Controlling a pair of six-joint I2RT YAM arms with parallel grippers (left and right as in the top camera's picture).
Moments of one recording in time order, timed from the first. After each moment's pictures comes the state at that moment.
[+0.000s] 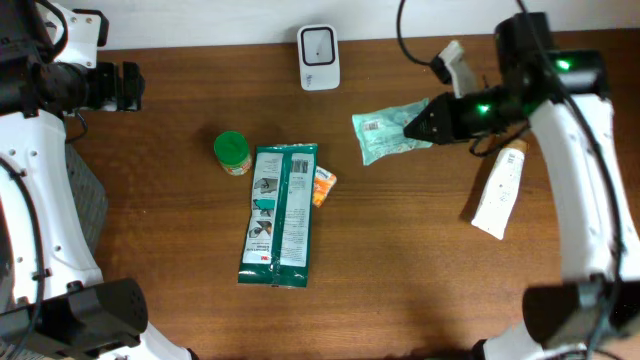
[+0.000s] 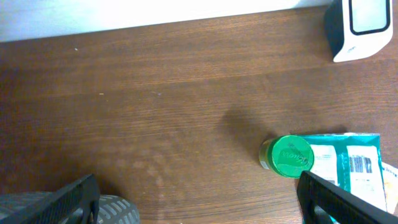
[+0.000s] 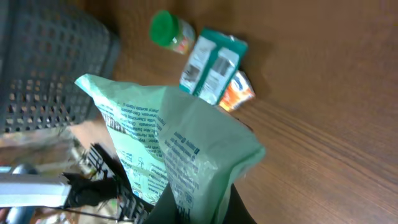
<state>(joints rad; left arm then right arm) 0.25 1.84 2.13 -1.20 0.18 0.30 0.02 1.72 1.91 -1.42 -0.74 -0.14</state>
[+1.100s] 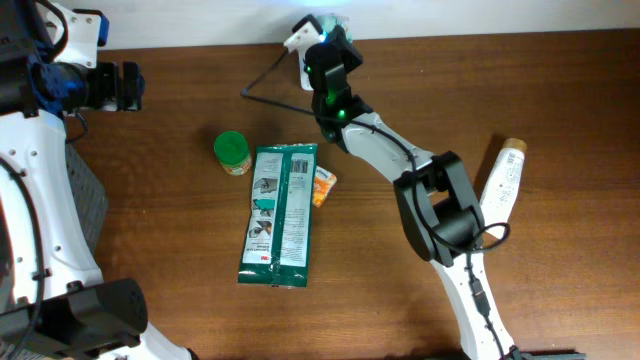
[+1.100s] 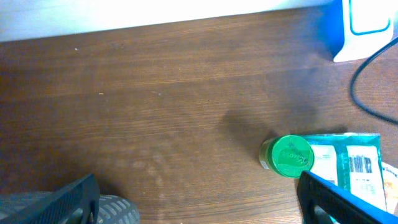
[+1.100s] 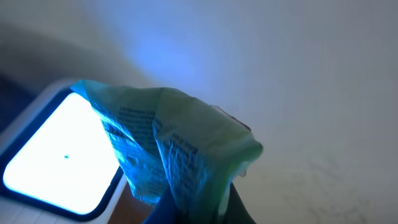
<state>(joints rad) 0.25 1.84 2.13 -1.20 0.18 0.30 0.48 2.46 1.90 0.34 0.61 -0.74</state>
